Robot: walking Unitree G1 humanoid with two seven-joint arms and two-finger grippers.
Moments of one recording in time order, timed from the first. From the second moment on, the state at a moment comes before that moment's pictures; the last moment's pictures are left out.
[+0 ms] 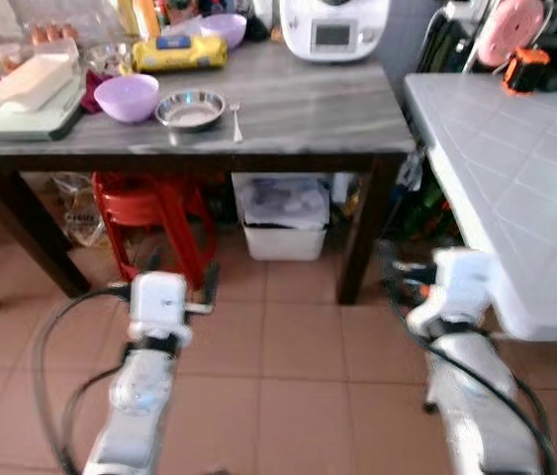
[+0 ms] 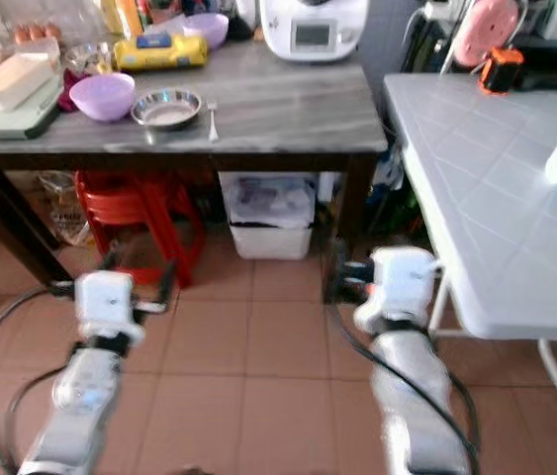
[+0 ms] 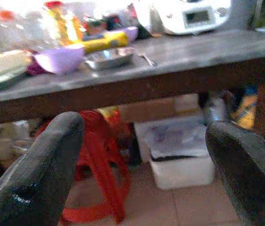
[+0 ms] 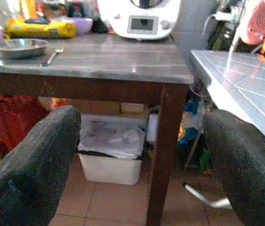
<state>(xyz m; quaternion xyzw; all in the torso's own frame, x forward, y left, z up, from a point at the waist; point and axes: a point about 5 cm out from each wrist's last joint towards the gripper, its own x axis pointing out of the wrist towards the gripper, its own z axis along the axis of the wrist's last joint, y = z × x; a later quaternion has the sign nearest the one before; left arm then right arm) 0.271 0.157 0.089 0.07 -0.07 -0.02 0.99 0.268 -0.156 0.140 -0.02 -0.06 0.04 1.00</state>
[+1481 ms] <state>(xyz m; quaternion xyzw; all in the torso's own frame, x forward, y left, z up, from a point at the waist) 0.273 0.143 0.088 0.06 -0.07 -0.04 1.00 0.272 -0.166 0.135 -0.04 -0.05 0.02 1.00</state>
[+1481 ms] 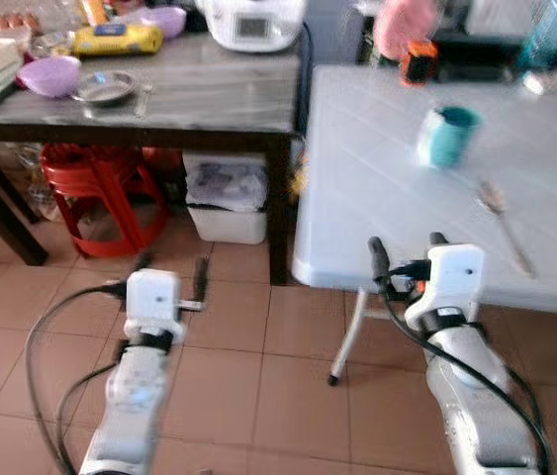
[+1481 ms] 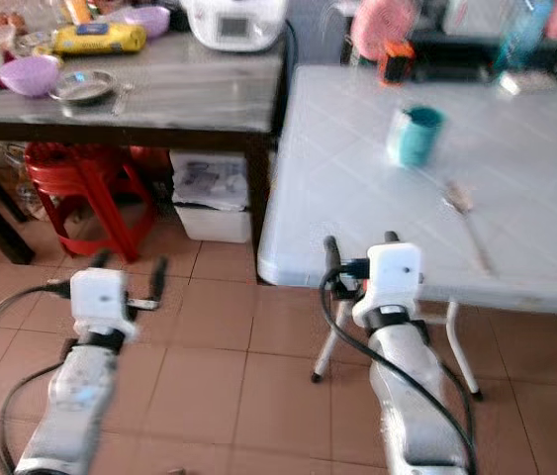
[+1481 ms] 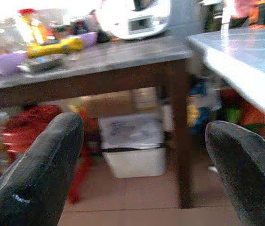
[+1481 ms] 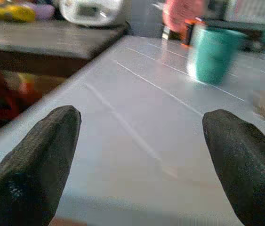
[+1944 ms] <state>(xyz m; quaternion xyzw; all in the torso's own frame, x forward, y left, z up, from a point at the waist) 0.274 0.139 0.089 0.06 -0.07 -0.05 0.99 0.273 -0.168 0.134 -0.04 -0.04 0.02 1.00</state>
